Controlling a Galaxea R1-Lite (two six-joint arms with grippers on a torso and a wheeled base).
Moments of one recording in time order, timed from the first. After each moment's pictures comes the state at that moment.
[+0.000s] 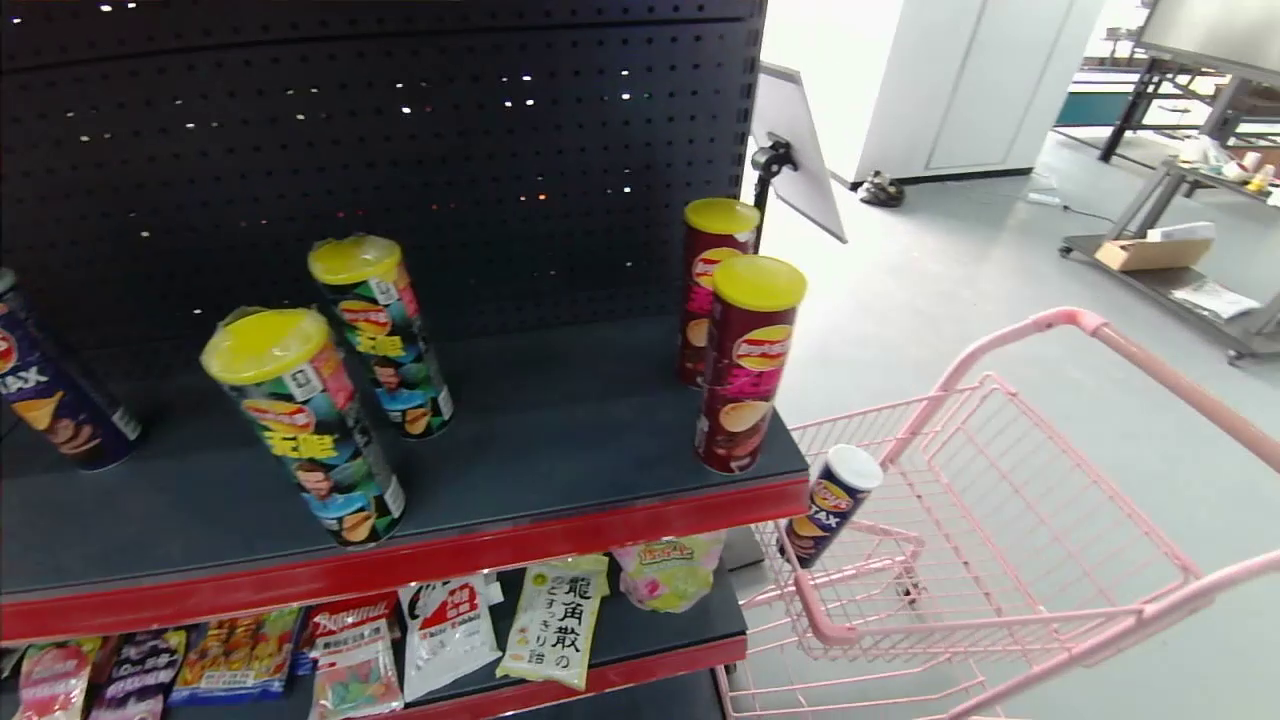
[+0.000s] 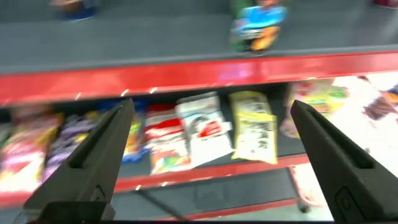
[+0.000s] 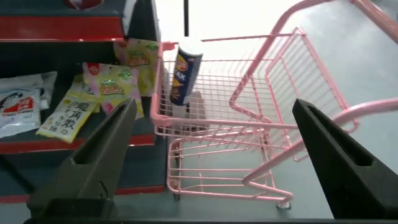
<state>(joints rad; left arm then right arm) -0.04 0.06 -0.08 0.12 0.05 -0.04 0.00 0.00 -0.13 0.22 0.03 -0.08</state>
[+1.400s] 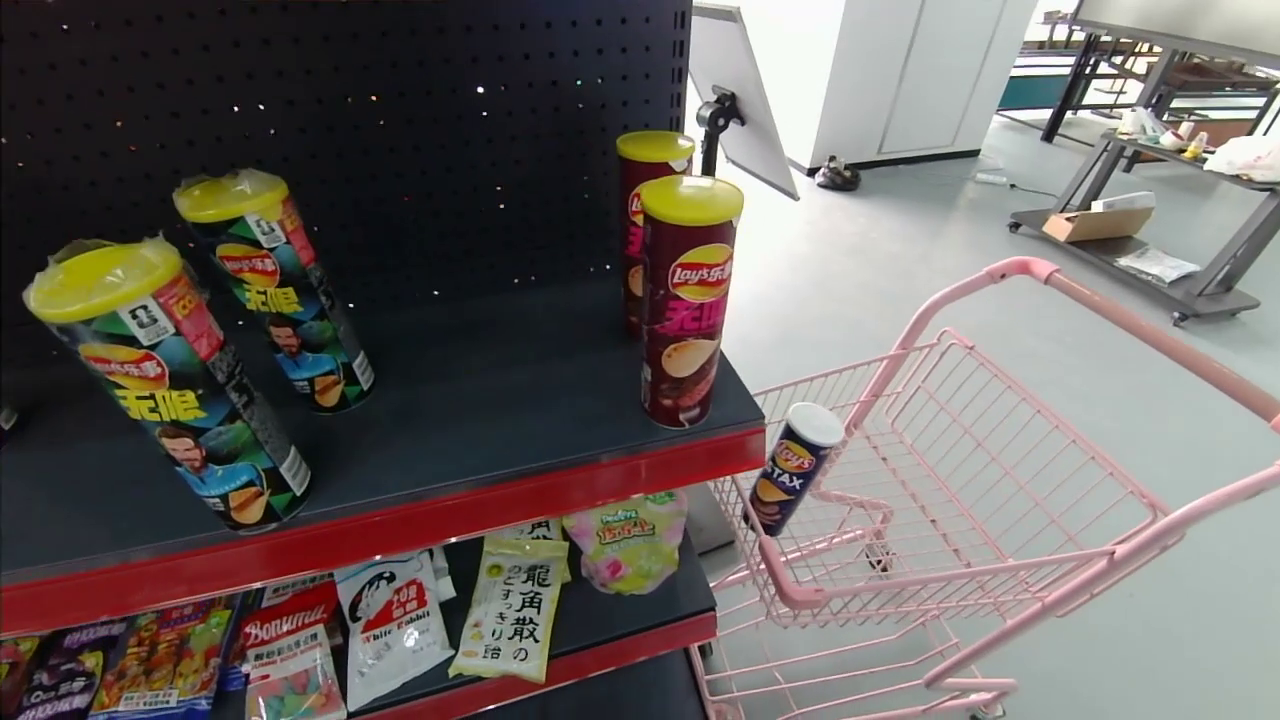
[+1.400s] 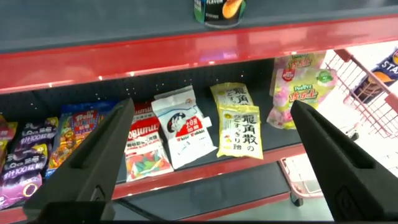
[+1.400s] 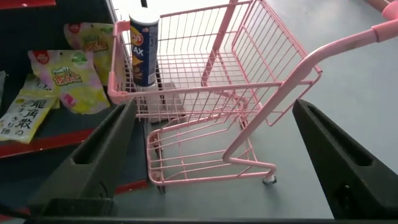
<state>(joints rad) -0.04 0.06 -0.08 0.12 0.05 -0.04 0.00 0.00 -0.13 0.22 -0.01 -0.06</state>
